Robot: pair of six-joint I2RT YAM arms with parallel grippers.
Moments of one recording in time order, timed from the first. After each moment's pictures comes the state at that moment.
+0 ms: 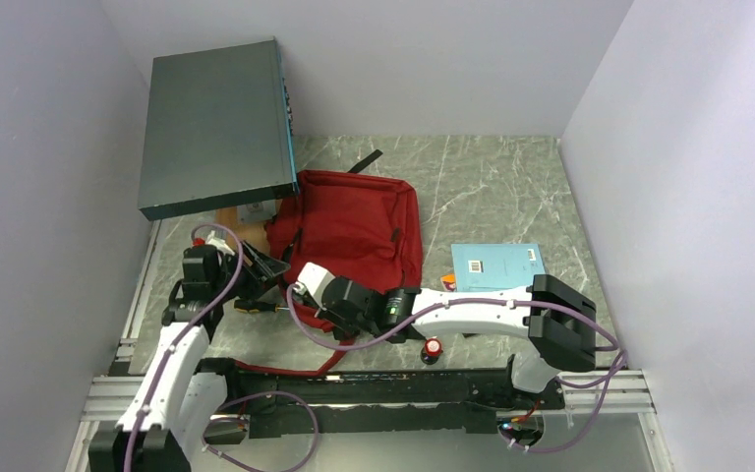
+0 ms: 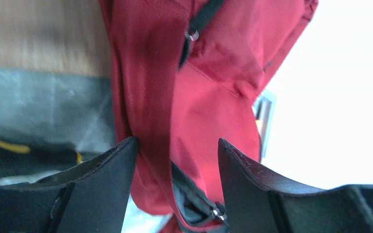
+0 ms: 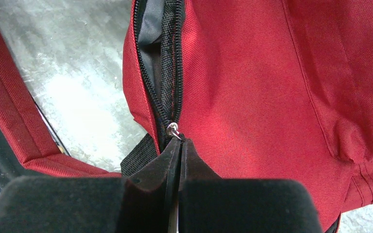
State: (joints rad) left arm 0.02 0.81 0.40 -0.21 0.43 -0.83; right arm 1.30 1.60 1.04 -0.19 0.29 0.05
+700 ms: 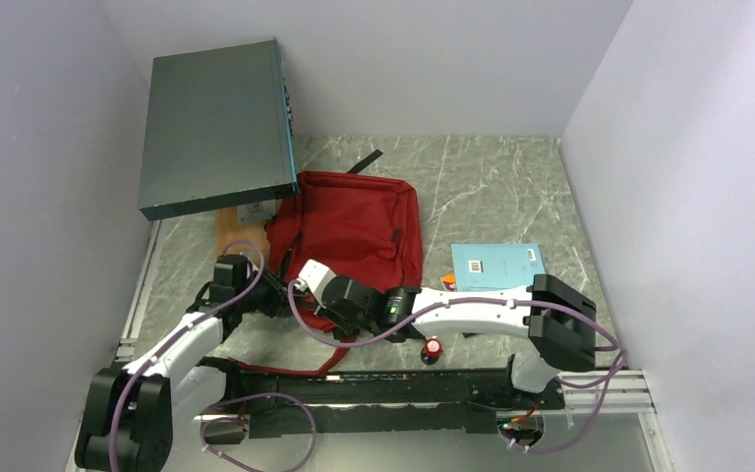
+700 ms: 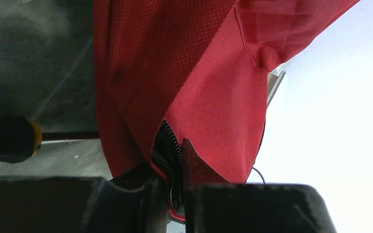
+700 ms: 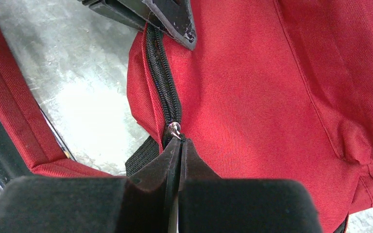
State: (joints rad) left arm -0.15 0.96 0.27 -0.07 0.49 -1.16; right arm 1.30 1.60 1.05 -0.18 0.29 0.08
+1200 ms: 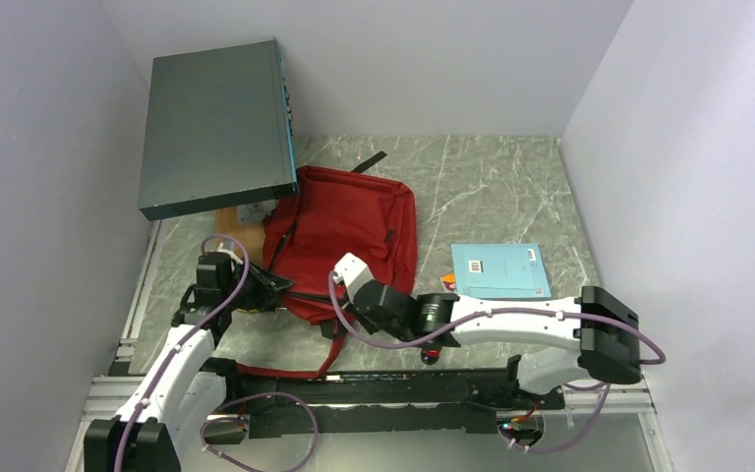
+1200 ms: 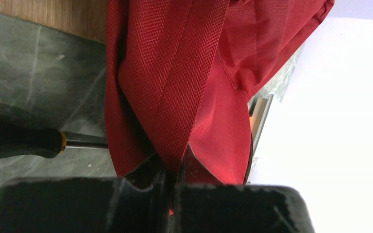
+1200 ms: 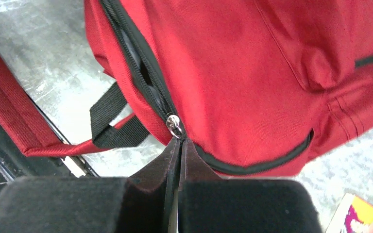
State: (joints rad) left arm -0.07 0.79 0.31 -0.18 0.39 -1.04; right arm 1.30 1.39 0.89 -0.19 0.39 0.22
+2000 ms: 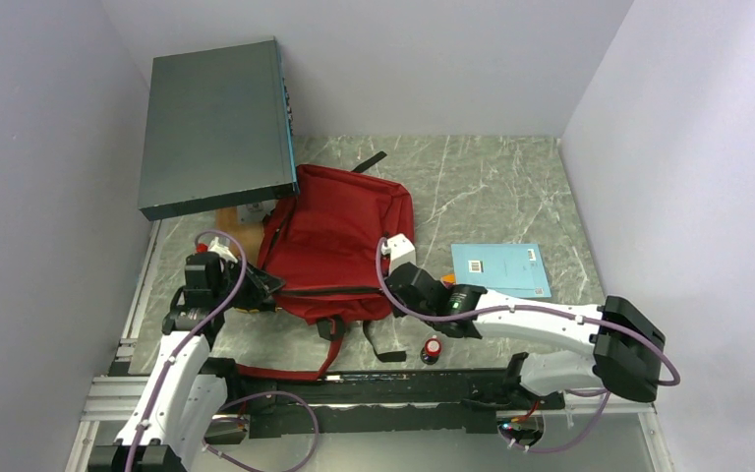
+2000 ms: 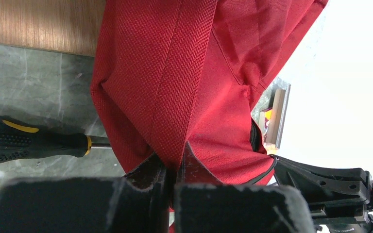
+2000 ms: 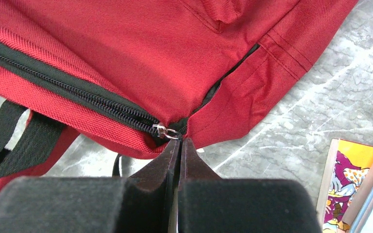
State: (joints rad) left arm 0.00 0.69 0.37 -0.33 0.41 -0.80; right arm 1.08 1.26 0.69 -0.16 0.40 0.44
